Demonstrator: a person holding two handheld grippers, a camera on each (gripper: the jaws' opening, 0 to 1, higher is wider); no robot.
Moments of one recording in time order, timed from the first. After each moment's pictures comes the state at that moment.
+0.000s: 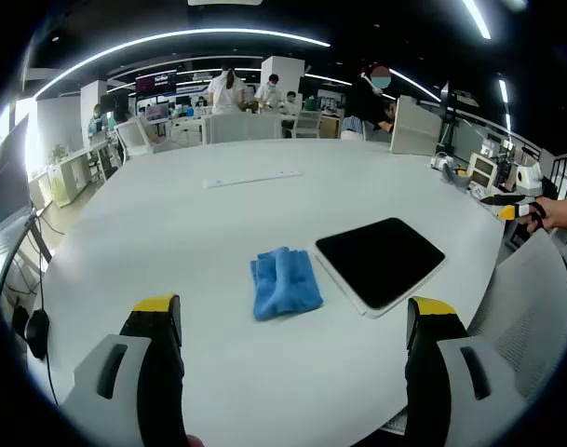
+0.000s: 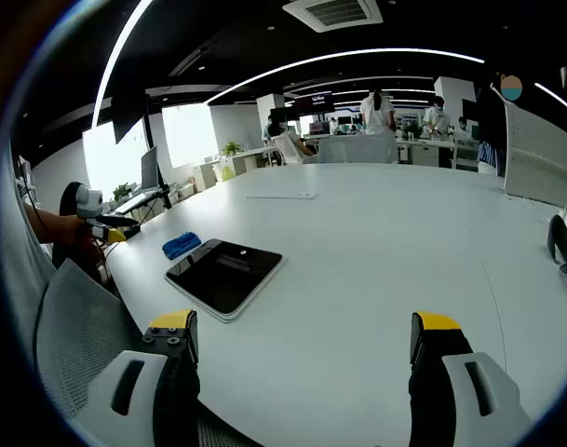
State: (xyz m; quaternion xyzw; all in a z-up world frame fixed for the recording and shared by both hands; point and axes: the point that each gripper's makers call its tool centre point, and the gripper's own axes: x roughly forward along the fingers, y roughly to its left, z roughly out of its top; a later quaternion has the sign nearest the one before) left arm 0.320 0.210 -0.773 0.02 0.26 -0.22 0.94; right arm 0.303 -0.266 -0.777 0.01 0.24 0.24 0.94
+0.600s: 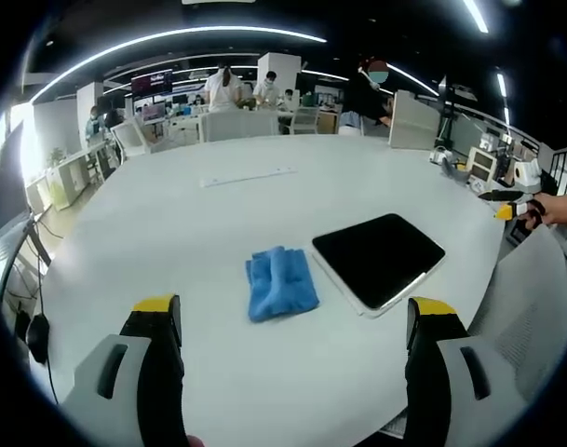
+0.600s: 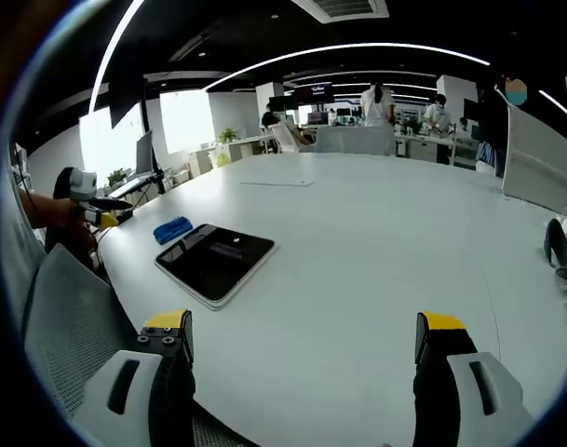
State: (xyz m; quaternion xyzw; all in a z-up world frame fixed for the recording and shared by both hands) left arm 0.327 0.204 -0.774 0.03 0.26 -0.22 0.94; right arm 0.303 -0.270 -0.791 -0.03 0.26 0.24 0.93
